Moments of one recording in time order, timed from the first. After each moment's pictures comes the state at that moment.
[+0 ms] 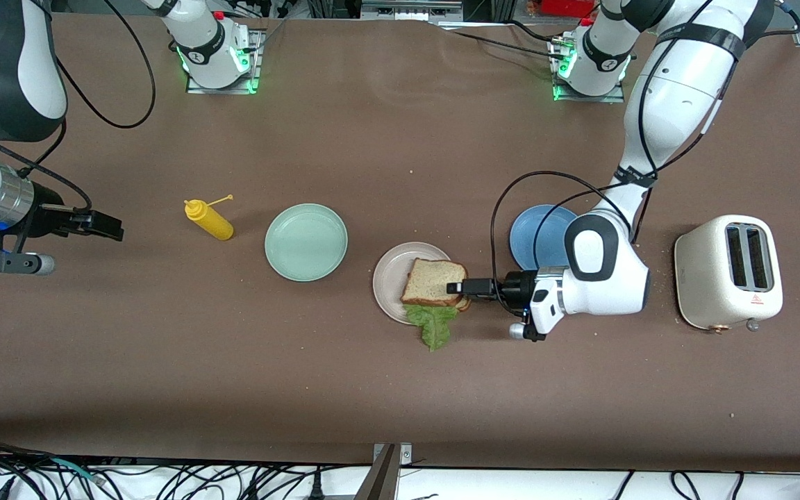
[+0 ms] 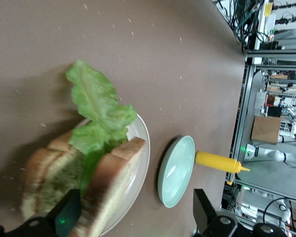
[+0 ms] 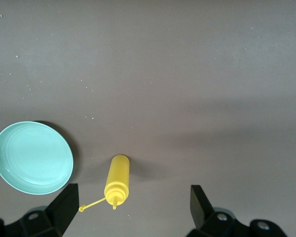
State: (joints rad) left arm -0.13 0.82 -0.19 -1.44 -1.06 2.12 0.36; right arm 0.02 0.27 0.01 -1.50 -0.01 1.69 0.10
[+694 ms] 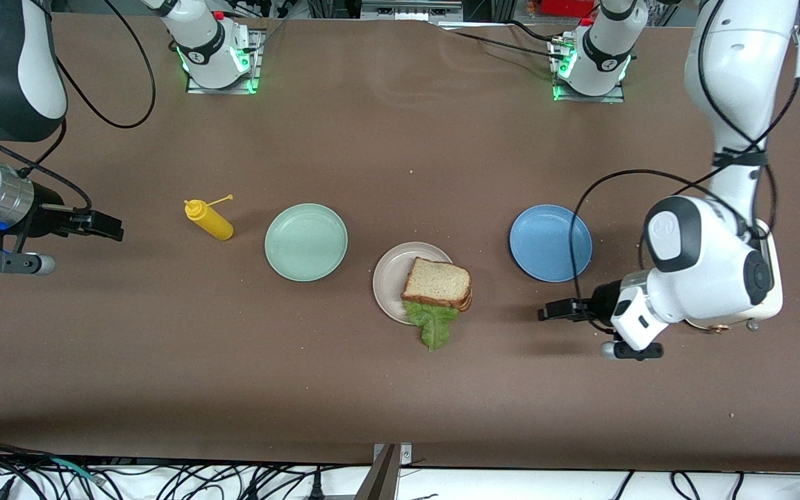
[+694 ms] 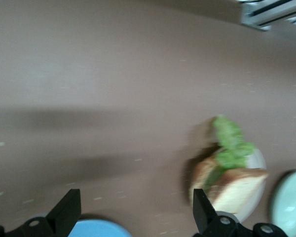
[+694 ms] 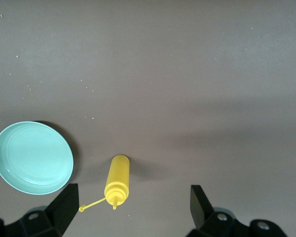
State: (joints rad) left arm -0.08 0.64 -0.04 -1.41 -0.41 2.05 0.03; right arm 0.02 0.27 0.01 -1.50 -0.01 1.69 0.10
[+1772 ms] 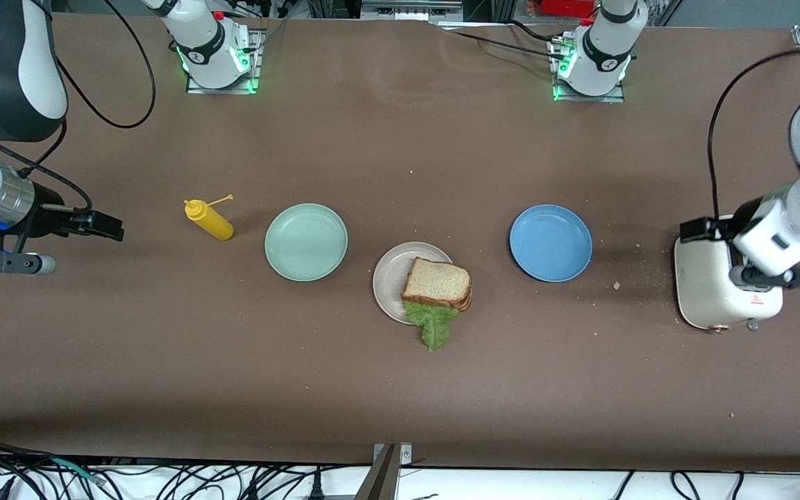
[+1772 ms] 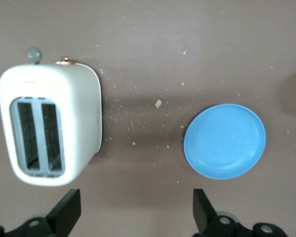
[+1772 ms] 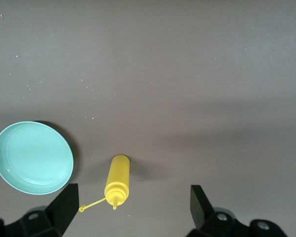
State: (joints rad) left arm 0.03 0.22 -0.03 -1.53 0.05 1.59 0.03; right arm 0.02 0.27 0.01 -1.50 -0.01 1.69 0.10
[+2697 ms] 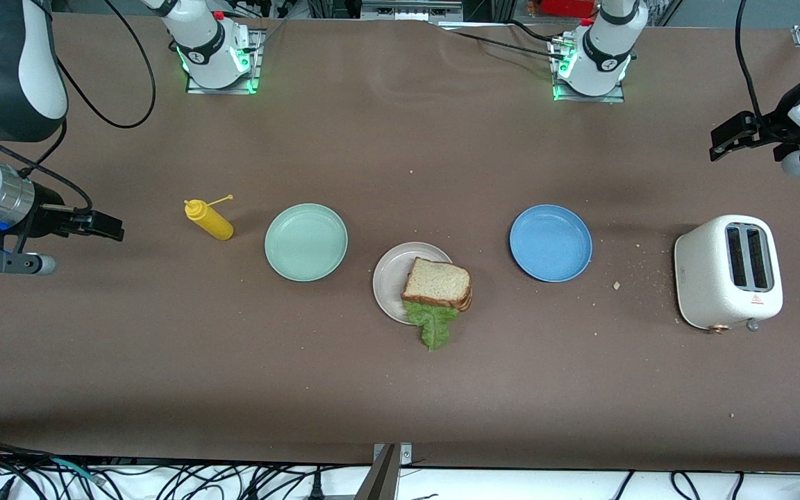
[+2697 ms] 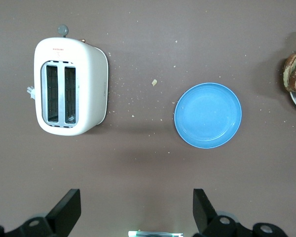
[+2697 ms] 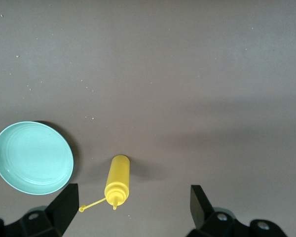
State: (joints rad) left arm 0.00 -0.02 -0.02 -1.59 0.04 1.47 -0.03; right arm 0.02 0.27 0.01 -1.50 -0.01 1.69 0.10
